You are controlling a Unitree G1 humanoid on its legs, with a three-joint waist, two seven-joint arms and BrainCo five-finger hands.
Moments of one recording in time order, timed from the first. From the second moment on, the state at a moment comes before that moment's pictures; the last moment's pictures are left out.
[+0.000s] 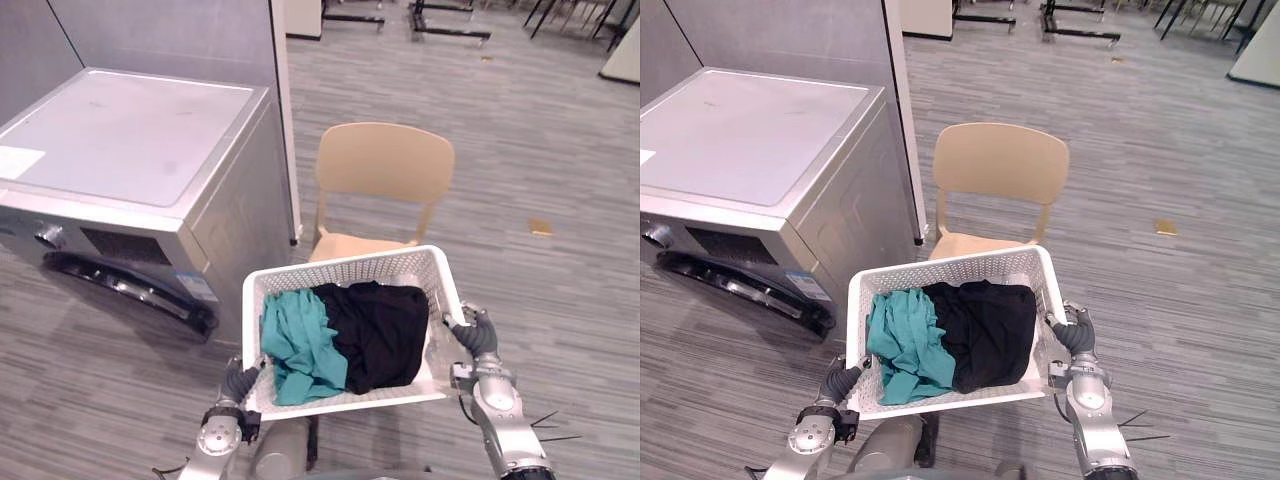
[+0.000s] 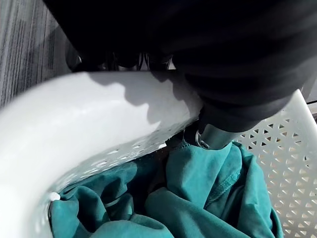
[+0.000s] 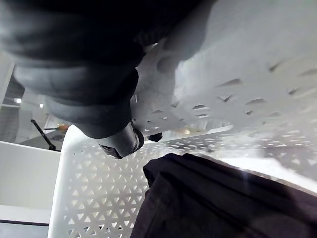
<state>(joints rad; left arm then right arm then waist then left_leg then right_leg) 0.27 0.20 -0.20 0.23 0.00 0.04 0.21 0.10 -0.20 0.00 0.19 0.03 -0.07 -0.21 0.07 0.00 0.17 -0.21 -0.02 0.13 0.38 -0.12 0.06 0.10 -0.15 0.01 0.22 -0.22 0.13</state>
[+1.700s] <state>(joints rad) -0.60 0.11 0.13 0.42 0.05 -0.06 0.48 -0.52 -0.07 -0.10 0.28 0.13 -0.11 -0.40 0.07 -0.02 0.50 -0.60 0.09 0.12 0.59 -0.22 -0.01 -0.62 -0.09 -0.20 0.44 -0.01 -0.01</state>
